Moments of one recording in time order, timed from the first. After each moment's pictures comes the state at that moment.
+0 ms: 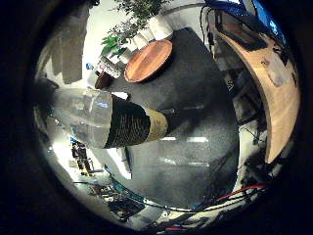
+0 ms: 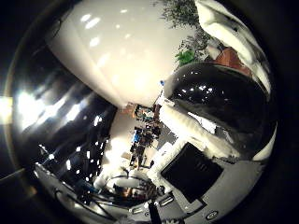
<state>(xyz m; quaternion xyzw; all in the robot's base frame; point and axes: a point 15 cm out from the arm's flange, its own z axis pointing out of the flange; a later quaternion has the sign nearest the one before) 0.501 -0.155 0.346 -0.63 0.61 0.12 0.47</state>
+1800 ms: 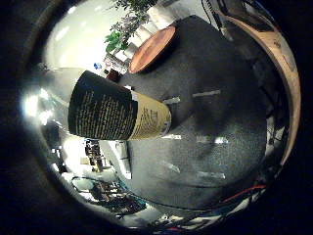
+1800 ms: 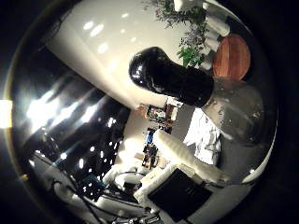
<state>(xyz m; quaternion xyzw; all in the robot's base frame) 0.499 -0.153 0.285 -0.61 0.57 0.20 0.51</state>
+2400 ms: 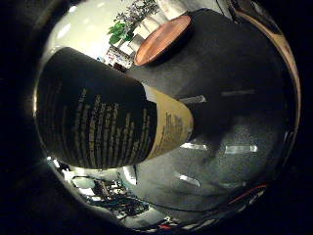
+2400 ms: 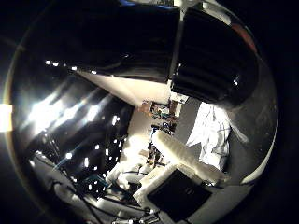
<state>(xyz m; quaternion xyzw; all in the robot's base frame) 0.513 -0.115 0.274 -0.61 0.55 0.23 0.51</state>
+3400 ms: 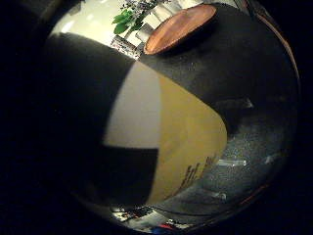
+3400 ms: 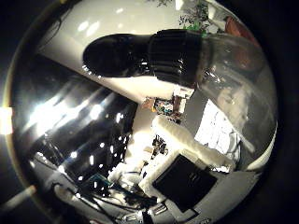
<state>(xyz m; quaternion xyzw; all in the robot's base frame) 0.528 -0.065 0.261 -0.62 0.53 0.27 0.51</state>
